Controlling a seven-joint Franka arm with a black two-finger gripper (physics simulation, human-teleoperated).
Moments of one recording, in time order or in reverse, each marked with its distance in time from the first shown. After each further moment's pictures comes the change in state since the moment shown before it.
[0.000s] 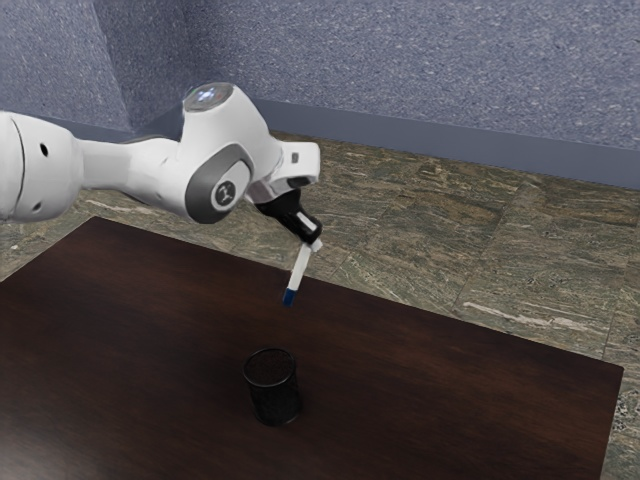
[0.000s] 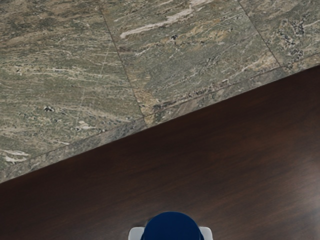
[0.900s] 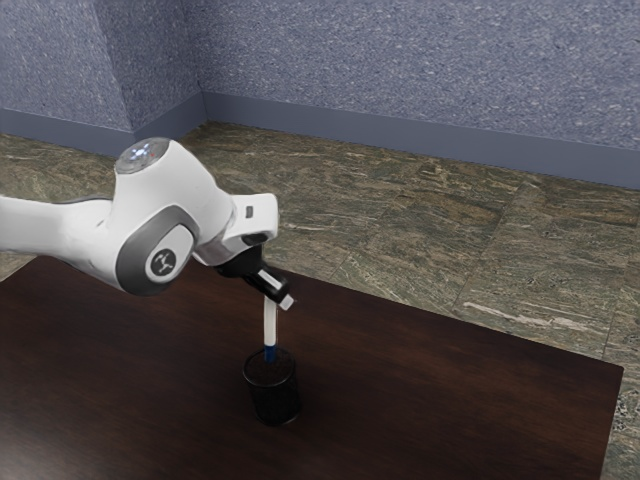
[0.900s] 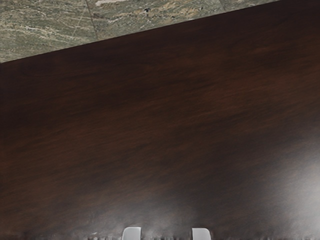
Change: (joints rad) arm 0.004 -0.349 -0.083 -0.455 -0.103 0.118 -0.068
